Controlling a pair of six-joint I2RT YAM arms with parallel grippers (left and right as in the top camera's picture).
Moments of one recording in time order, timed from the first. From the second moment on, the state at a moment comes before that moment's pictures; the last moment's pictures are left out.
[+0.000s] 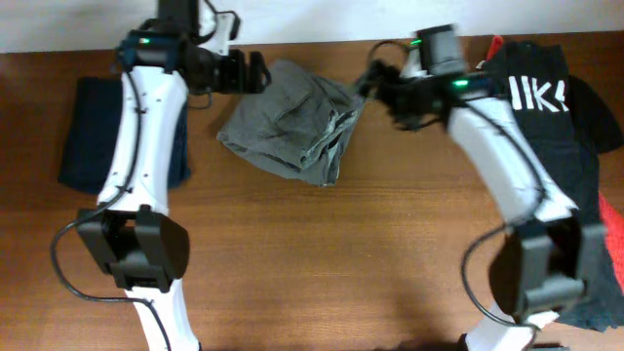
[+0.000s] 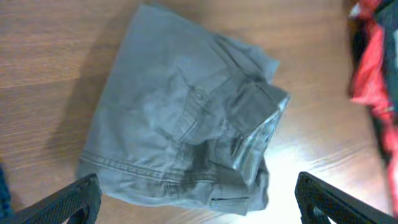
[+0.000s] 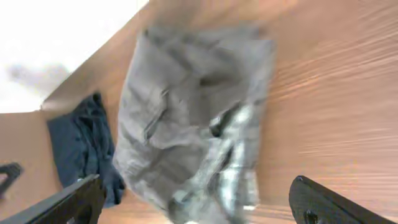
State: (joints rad) left arm -0.14 2.12 2.22 -1.15 0.34 -0.05; right arm 0.13 1.86 1.66 -0.71 -0.38 0.68
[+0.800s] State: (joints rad) left arm -0.63 2.33 2.22 -1.13 -0.25 -0.01; right arm -0.25 1.84 1.66 -0.94 -0.36 0.33
